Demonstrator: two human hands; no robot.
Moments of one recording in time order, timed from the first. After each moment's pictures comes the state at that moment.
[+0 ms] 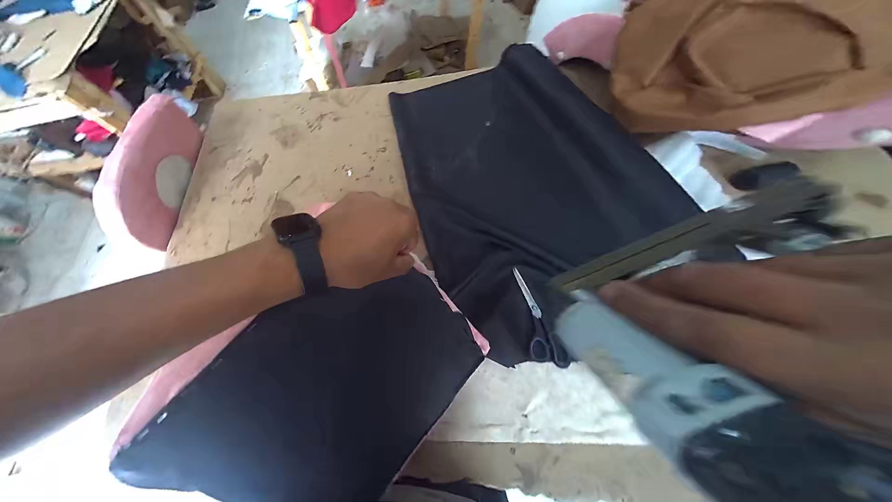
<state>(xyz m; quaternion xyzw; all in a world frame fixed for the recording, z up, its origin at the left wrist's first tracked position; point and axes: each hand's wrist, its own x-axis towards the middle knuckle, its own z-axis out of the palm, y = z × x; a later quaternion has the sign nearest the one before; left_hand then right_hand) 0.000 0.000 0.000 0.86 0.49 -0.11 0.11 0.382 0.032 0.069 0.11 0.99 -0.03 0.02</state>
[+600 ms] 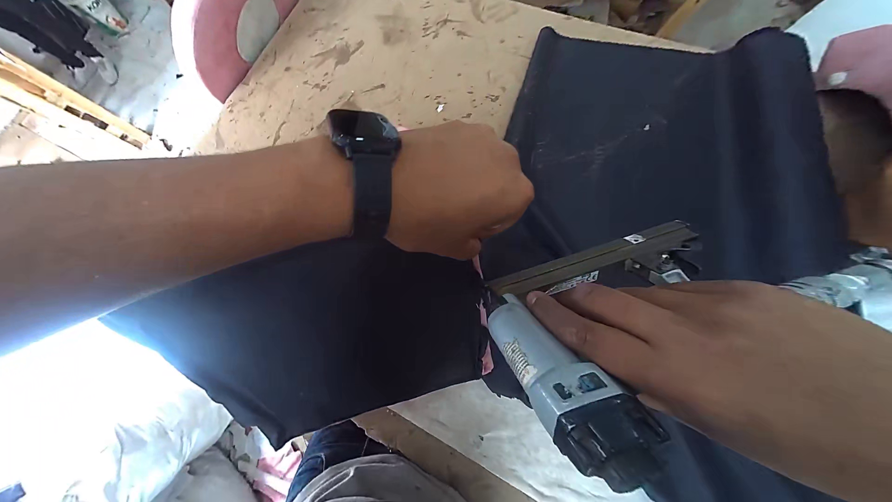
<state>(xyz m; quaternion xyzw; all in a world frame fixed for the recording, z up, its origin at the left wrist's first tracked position) 0.001 0.006 0.002 0.85 0.51 -0.04 0.11 0.270 0.115 -0.019 -0.18 0.98 -0.02 0.01</state>
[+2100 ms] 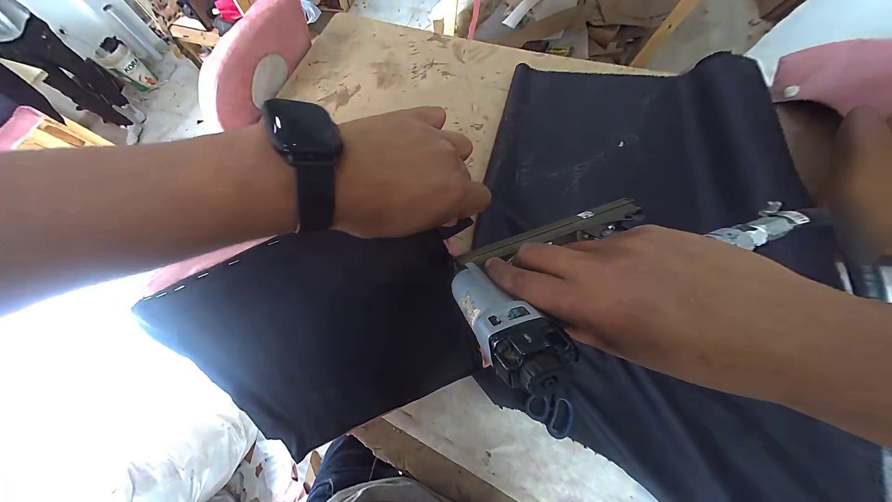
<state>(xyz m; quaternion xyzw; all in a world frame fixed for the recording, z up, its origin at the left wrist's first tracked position) -0.003 -0.001 0.052 0.86 0.48 -0.15 0.01 0.246 0.125 0.002 -0.17 0.98 -0.01 0.00</state>
